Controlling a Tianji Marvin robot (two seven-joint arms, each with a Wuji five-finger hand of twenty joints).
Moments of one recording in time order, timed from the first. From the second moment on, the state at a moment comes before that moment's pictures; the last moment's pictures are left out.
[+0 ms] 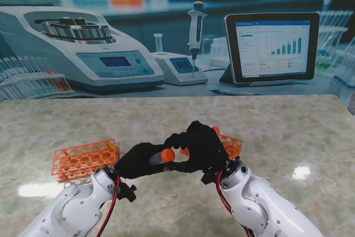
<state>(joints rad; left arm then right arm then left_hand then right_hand) 1.68 -1.10 -1.18 -1.68 0.49 -0.57 0.05 -1.58 -1.12 1.04 -1.70 -1.01 -0.47 -0.62 0.96 -0.34 0.20 -0.01 0.62 -0.12 1.29 1.48 1.02 -0.01 0.91 1.19 1.05 0.03 1.27 1.13 1.01 0.26 1.72 0.68 0.53 -0.67 0.53 -0.24 0.87 -0.13 0.82 0.42 1.31 -0.04 0.41 0.63 1.25 0.01 0.54 0.71 0.70 0.19 1.14 0.62</state>
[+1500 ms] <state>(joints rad) 1.68 -1.10 -1.18 -1.69 0.49 -0.57 0.06 -1.55 -1.13 1.00 -1.67 -0.98 -0.37 -0.58 0.96 -0.34 0.20 -0.02 0.62 -0.07 1.28 1.48 1.02 -0.01 0.91 1.19 1.05 0.03 1.27 1.13 1.01 0.26 1.72 0.68 0.06 -0.38 0.67 -0.18 1.11 -0.28 0.79 0.71 1.24 -0.04 0.38 0.57 1.20 0.02 0.57 0.71 0.60 0.19 1.13 0.62</state>
